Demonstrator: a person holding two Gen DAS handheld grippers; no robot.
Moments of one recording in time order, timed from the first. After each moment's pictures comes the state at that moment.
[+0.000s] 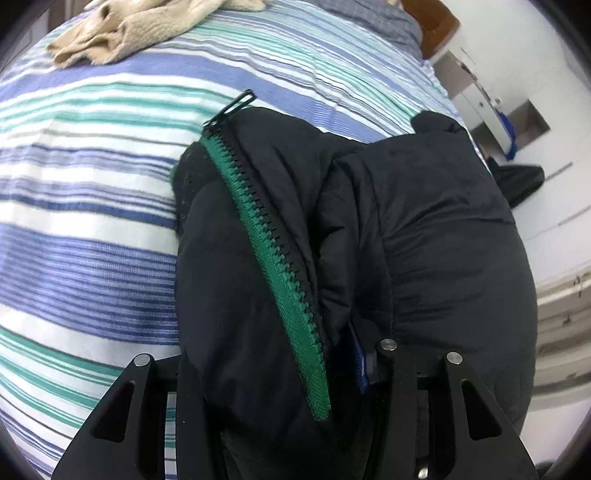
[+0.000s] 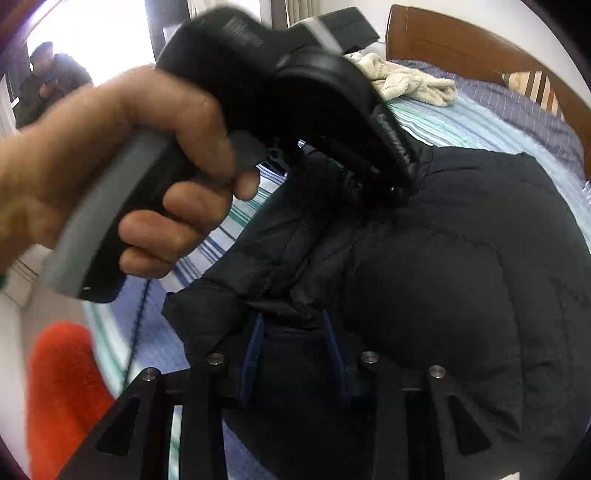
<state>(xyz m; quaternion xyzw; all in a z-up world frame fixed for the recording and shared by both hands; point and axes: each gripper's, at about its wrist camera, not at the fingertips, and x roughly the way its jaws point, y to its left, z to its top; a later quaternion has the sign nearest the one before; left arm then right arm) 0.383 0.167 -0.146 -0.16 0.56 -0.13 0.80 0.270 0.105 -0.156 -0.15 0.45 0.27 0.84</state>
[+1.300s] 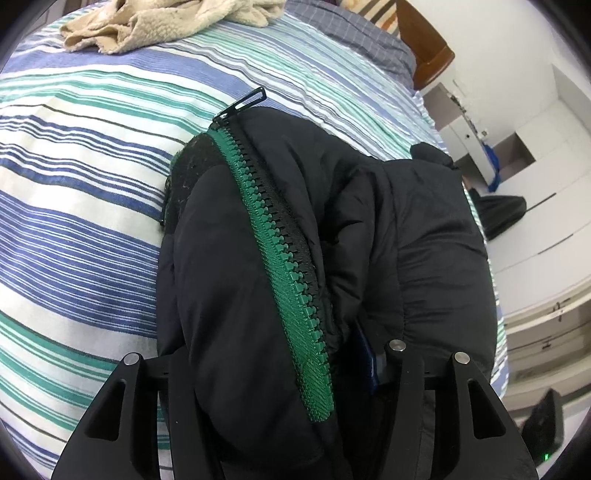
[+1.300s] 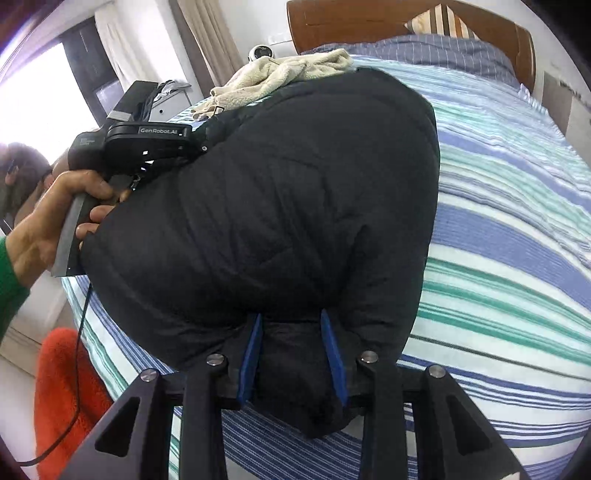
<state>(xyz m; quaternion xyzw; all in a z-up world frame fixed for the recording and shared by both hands) 0.371 0.173 -0.148 -0.22 0.52 -0.15 0.81 0.248 -0.052 -0.156 -0.03 0.45 0.19 0.87</state>
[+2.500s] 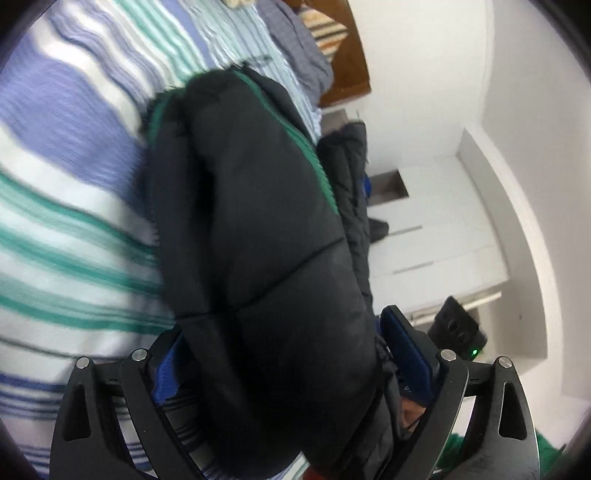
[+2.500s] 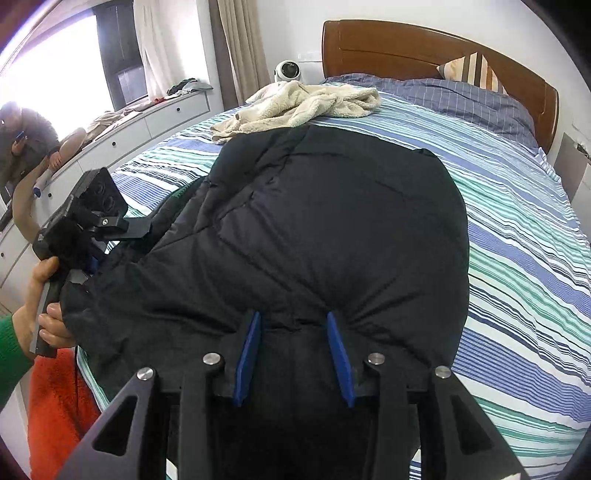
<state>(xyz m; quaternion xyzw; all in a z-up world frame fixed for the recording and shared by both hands) 0.317 0.219 -0.176 -0.42 0.45 -0.36 0.70 0.292 -0.007 -0.110 -0.07 0.42 0.21 0.88</state>
